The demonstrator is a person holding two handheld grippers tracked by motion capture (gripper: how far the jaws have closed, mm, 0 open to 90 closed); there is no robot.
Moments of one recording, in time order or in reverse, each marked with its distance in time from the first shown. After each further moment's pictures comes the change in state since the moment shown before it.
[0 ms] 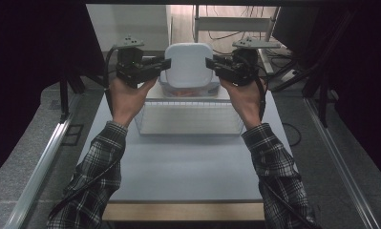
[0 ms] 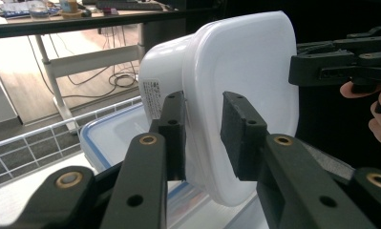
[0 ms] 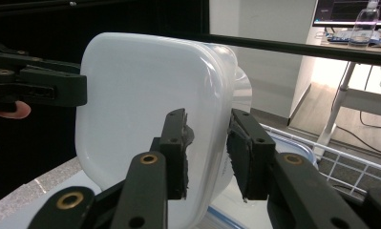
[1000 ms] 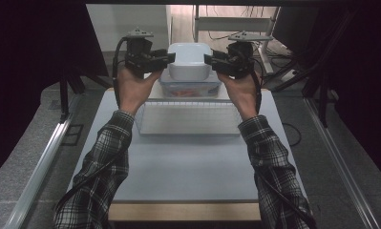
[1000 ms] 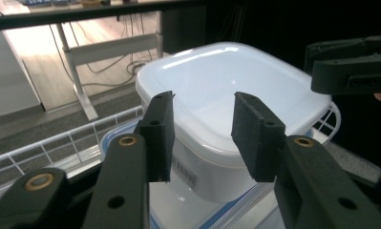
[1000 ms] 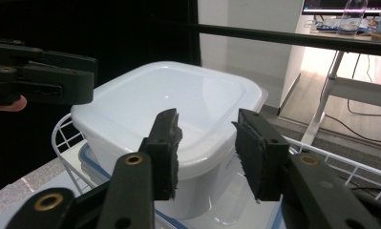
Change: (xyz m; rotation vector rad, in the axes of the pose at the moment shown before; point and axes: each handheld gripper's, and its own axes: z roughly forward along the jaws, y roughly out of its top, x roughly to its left) left arm 0.012 0.013 0.028 0.044 0.072 -0.003; right arm -0.014 0.005 0.022 0.040 -0.044 0.011
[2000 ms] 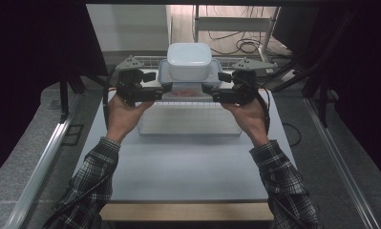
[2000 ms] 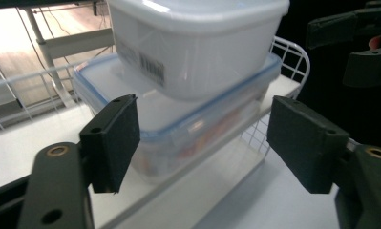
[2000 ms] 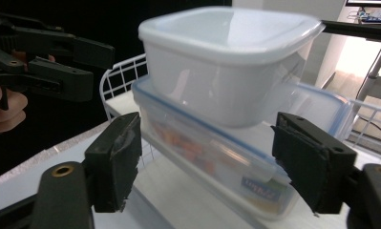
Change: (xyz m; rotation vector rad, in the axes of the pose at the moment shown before) left arm -0.007 -0.066 -0.025 0.030 -0.085 0.035; right arm 0.015 -0.051 -0.030 0.028 0.122 -0.060
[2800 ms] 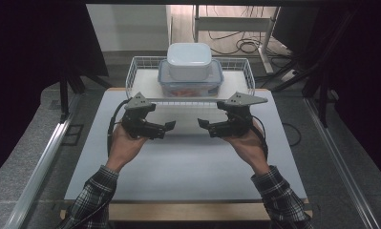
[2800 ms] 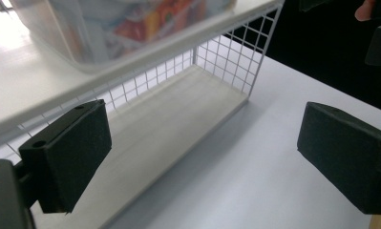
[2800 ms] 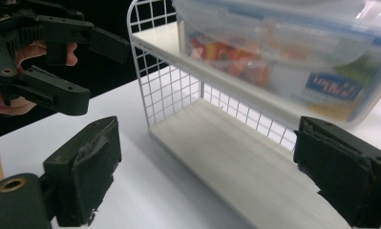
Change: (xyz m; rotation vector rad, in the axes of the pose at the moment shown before) left arm -0.024 -0.078 0.006 0.101 -0.059 0.054; right arm 0.028 -0.070 -0.005 0.078 0.052 -0.034
